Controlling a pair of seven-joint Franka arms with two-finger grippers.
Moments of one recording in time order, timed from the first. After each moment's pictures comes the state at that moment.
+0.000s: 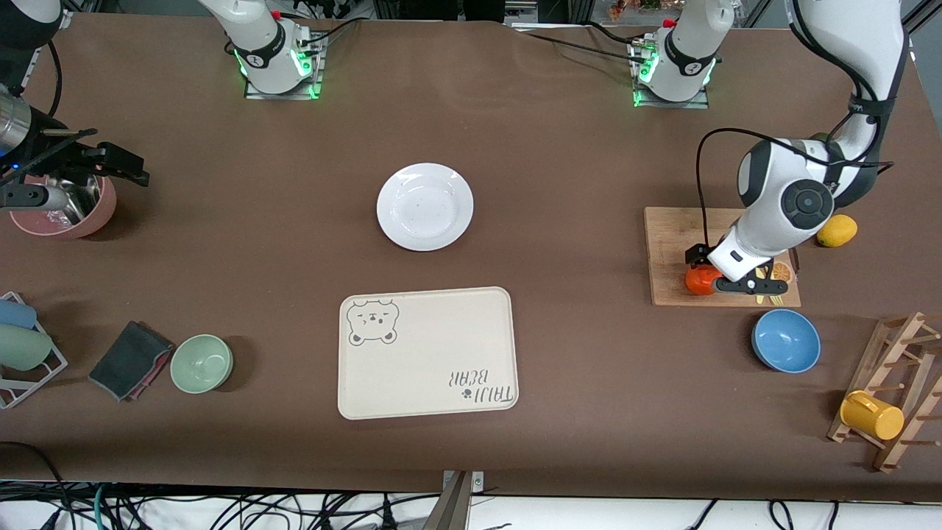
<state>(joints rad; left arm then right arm) -0.08 0.31 0.05 -2.18 0.11 2.41 -0.07 -0.06 0.03 0.05 -1.65 0.01 1.56 -0.01</state>
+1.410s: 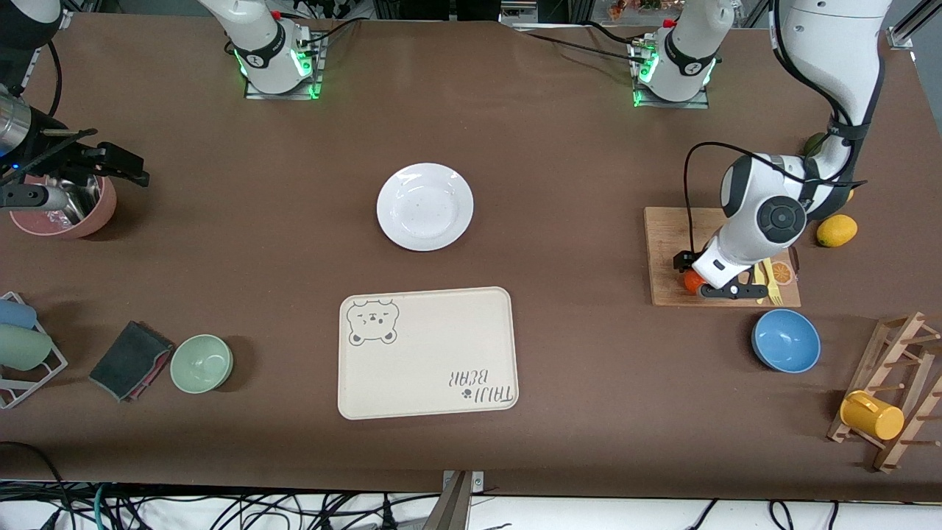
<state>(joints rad) -0.10 0.40 0.04 -2.14 0.11 2.44 -0.14 -0.06 0.03 0.05 -1.65 0.01 1.56 -0.01</state>
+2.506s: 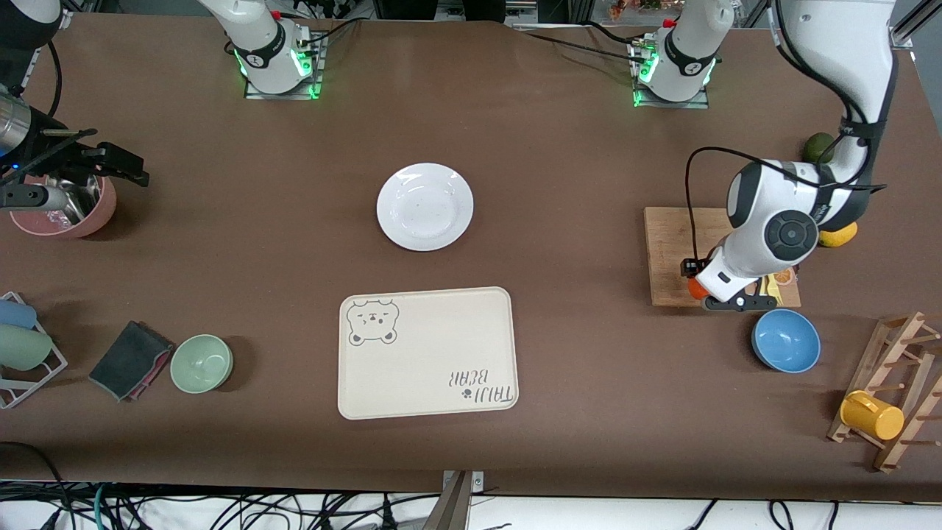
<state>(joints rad) -0.11 0.39 0.02 -1.91 0.11 2.10 -0.17 -0.06 0.03 0.05 -1.65 0.01 1.56 -0.01</state>
